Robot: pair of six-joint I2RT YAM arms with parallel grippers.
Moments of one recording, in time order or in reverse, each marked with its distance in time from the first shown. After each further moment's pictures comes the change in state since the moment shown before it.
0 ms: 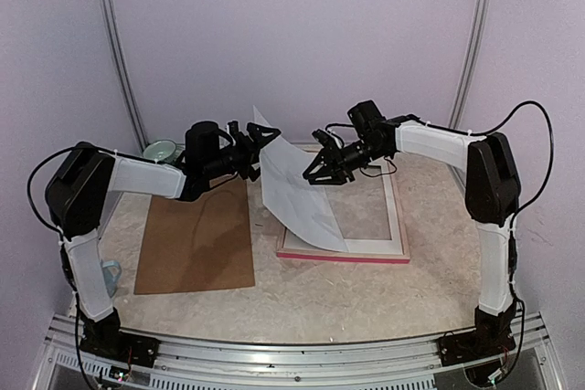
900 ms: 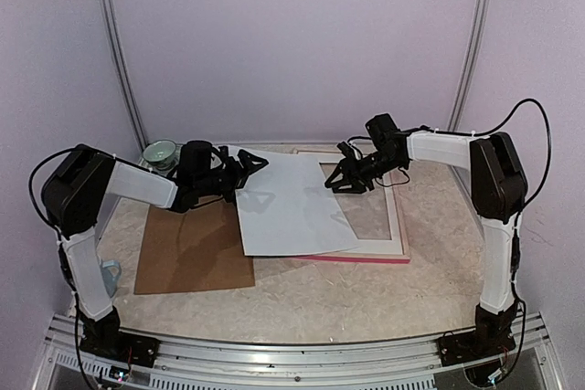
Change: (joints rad) left arm 0.060 -0.021 -0.153 -0.102 0.023 0.103; right arm -0.094 -0.014 -0.151 0.066 0.172 0.023
